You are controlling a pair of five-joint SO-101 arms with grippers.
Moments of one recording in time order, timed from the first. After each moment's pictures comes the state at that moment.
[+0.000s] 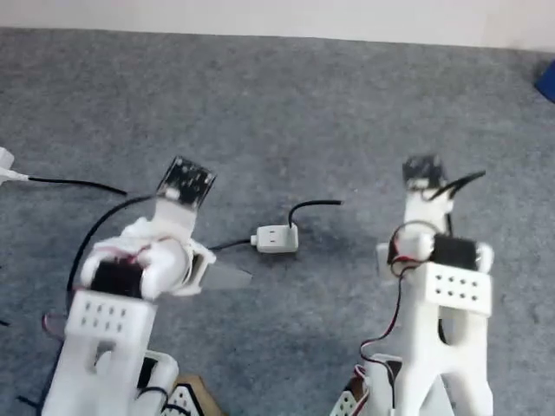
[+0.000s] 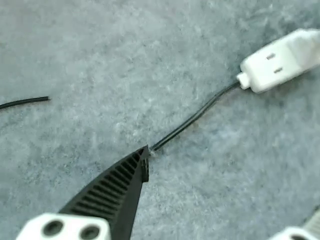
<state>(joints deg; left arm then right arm) 3.4 -54.7 57.5 65.3 -14.8 5.3 -42.5 53.6 69.1 15.7</state>
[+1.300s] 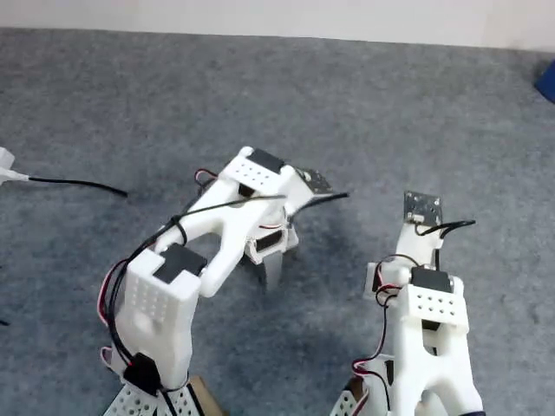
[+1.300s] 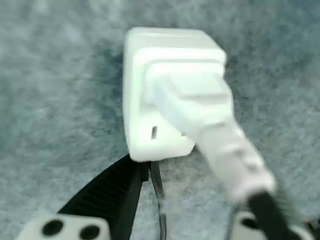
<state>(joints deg) 22.6 30.8 -3.7 87.7 -27.3 5.2 -43.4 71.0 51.0 3.1</state>
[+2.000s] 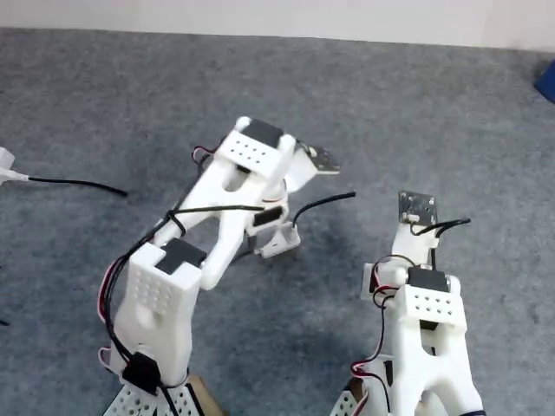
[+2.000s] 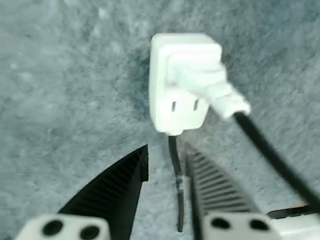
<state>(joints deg) 20.2 32.8 -20.8 98.8 -34.2 3.7 -43.4 71.2 51.0 3.0</state>
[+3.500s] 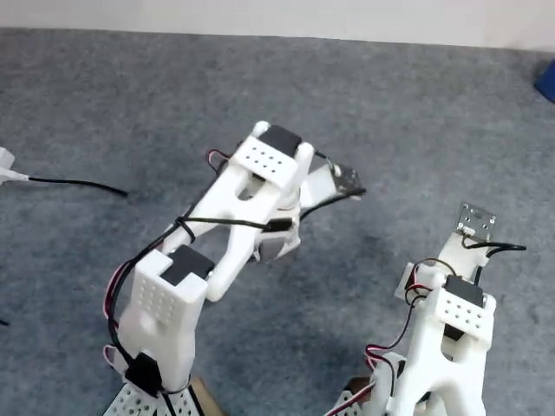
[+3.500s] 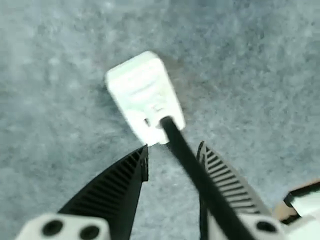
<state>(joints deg) 25.1 30.2 -20.3 99.6 -46.6 20.7 -43.4 71.2 48.2 3.0</state>
